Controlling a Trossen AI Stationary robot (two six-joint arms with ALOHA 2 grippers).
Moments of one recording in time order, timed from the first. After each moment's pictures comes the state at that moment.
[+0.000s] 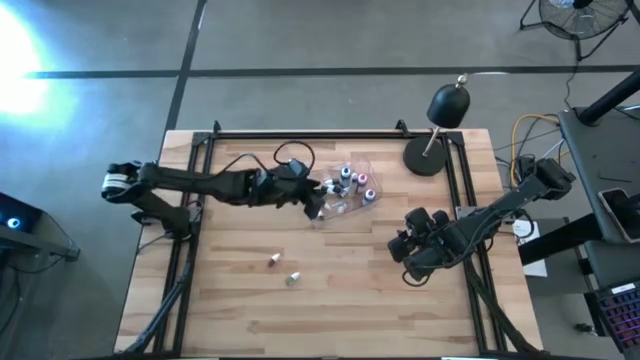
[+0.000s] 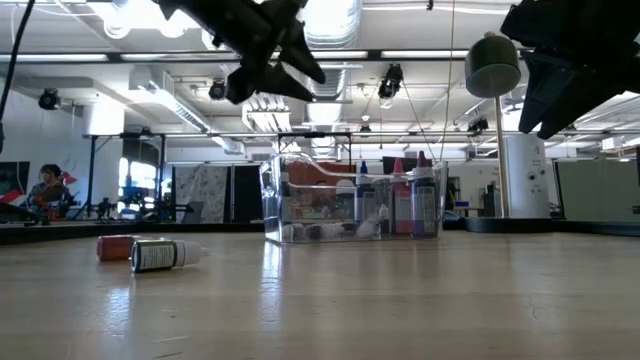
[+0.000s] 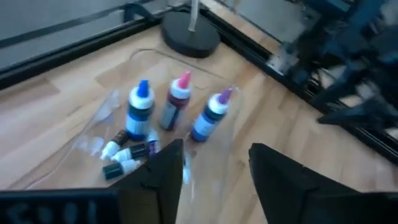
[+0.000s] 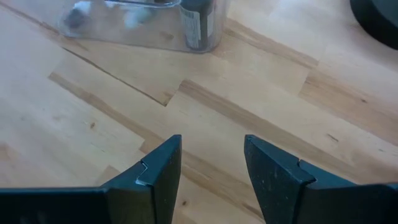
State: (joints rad) left arm 0.04 1.42 1.07 -0.13 -0.30 -0.57; right arm 0.54 1.34 0.93 -1.08 0.62 1.60
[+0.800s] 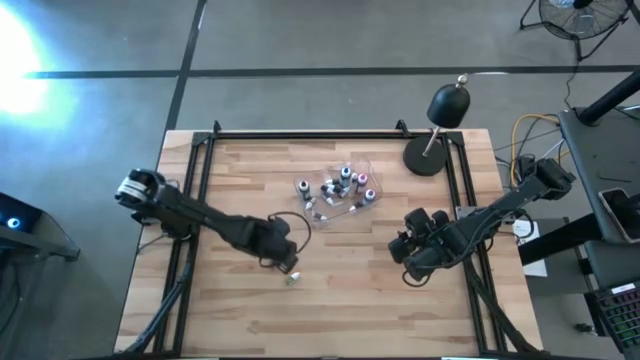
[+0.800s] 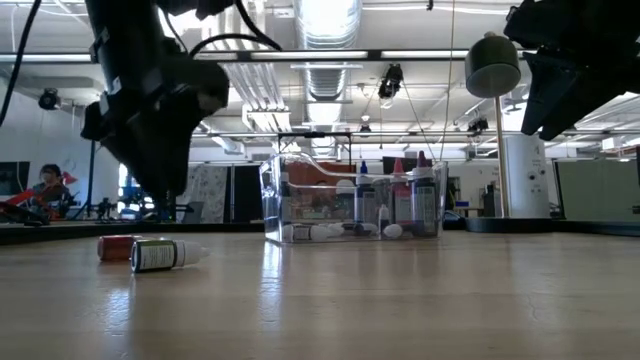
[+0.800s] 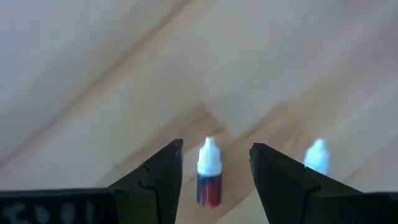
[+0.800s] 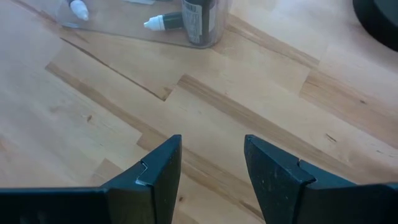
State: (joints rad) left arm -0.31 1.59 1.04 -0.77 -0.19 -1.19; right arm 0.54 1.34 0.93 -1.08 0.60 1.57
